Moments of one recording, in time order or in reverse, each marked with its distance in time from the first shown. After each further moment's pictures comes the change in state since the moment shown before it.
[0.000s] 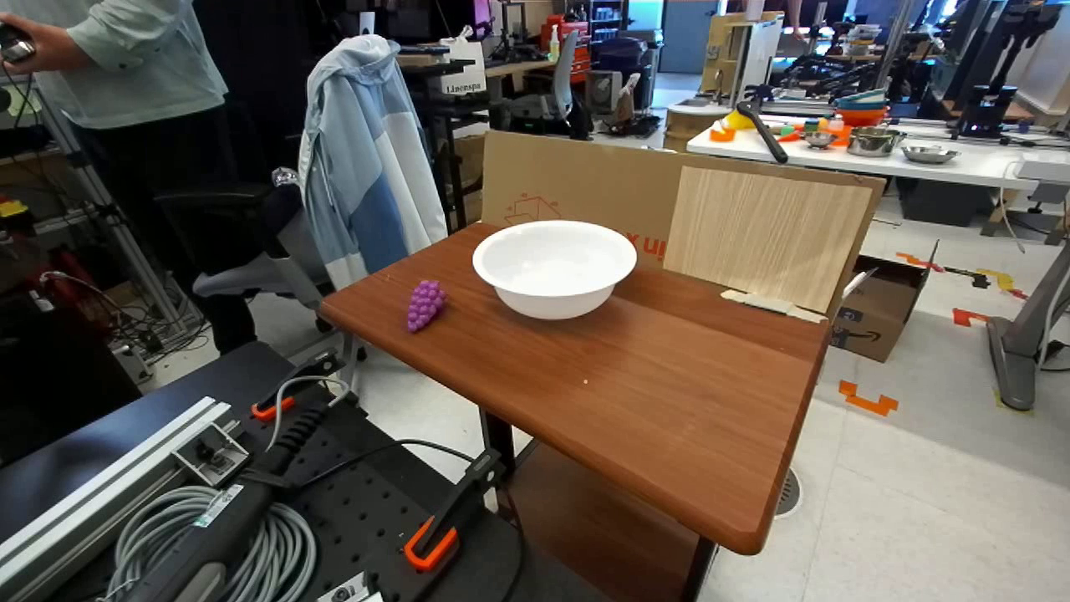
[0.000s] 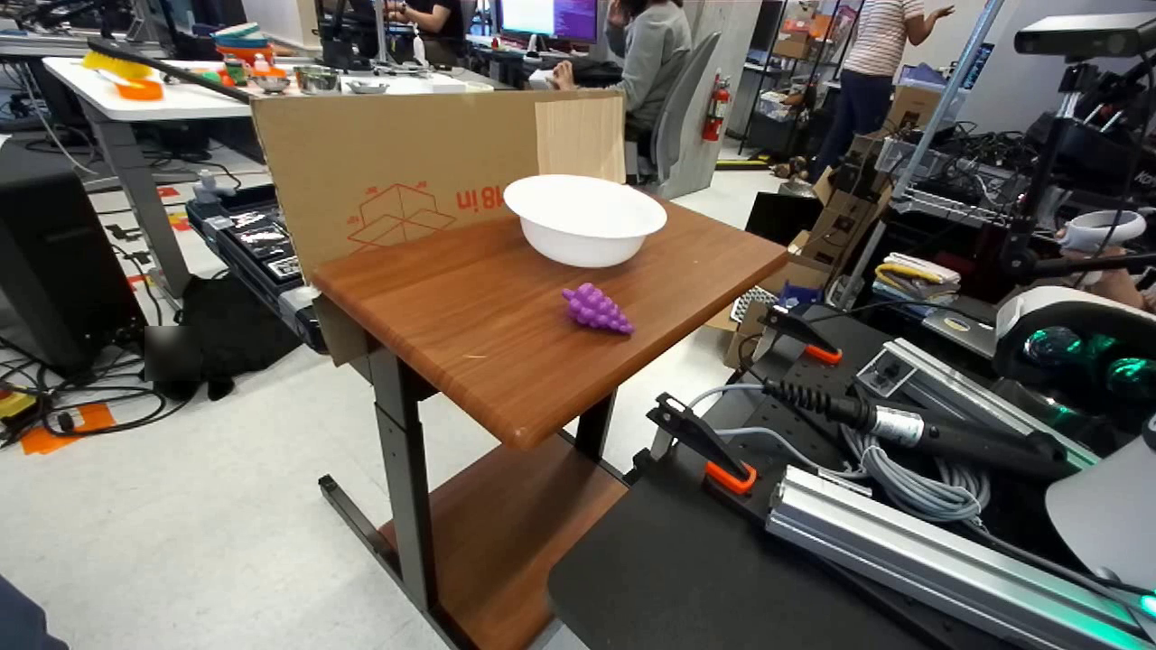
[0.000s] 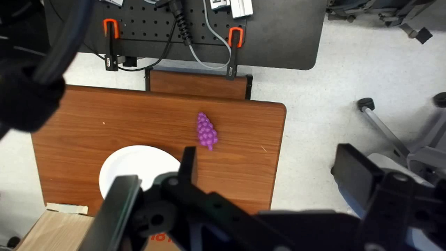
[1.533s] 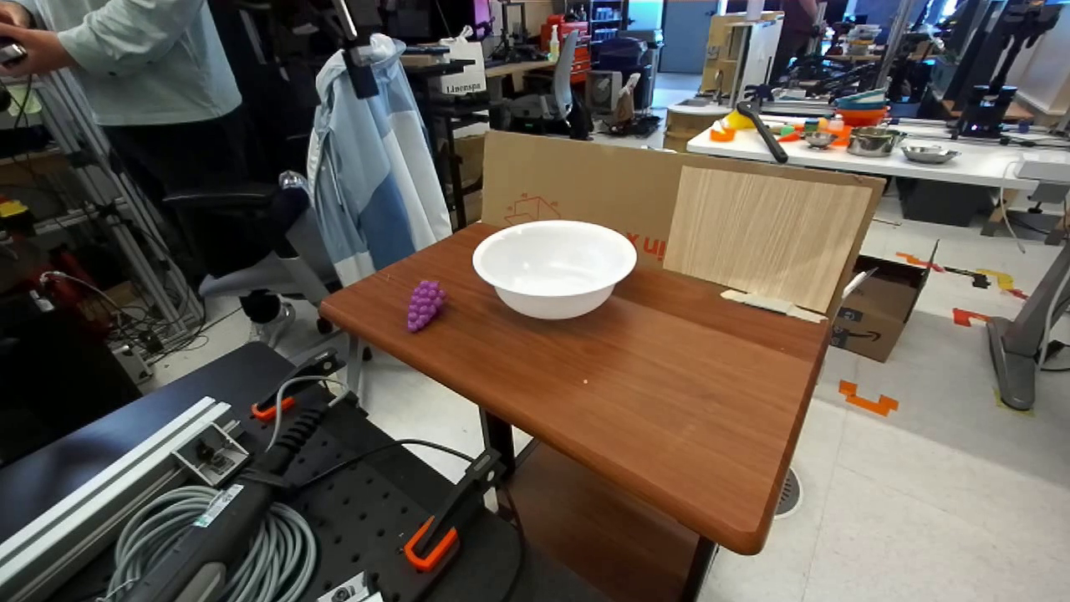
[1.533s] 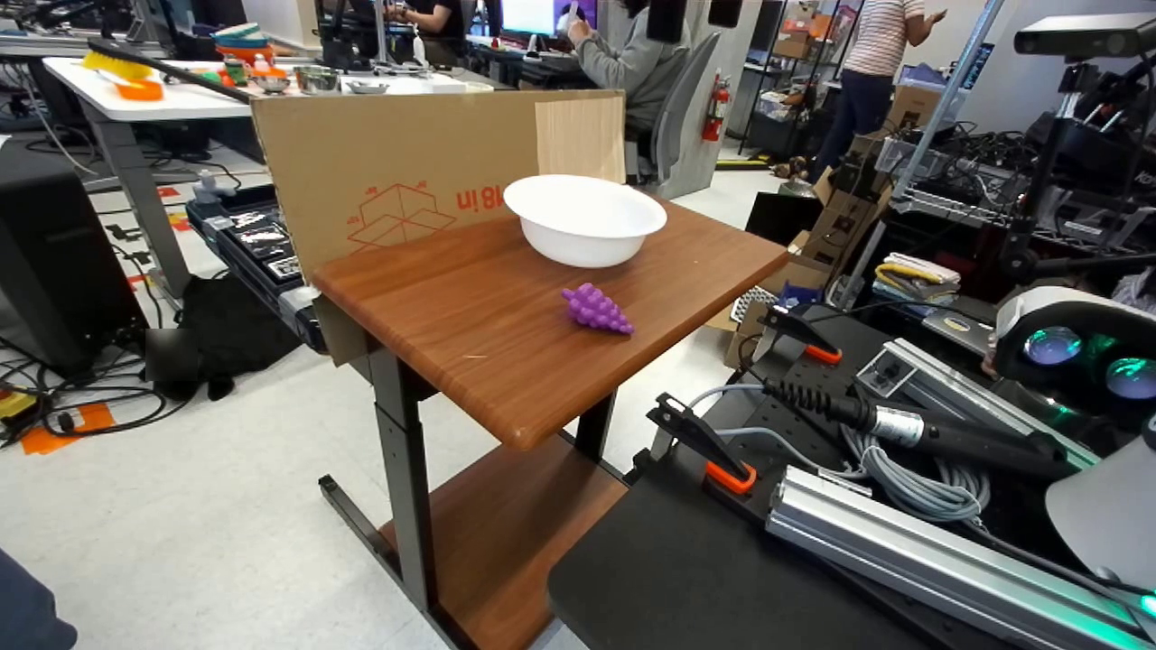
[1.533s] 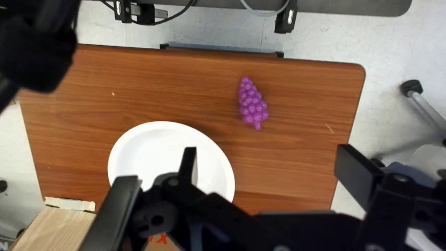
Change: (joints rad) arm -0.038 0.279 -0.128 -0.115 -0.180 0.411 -0.044
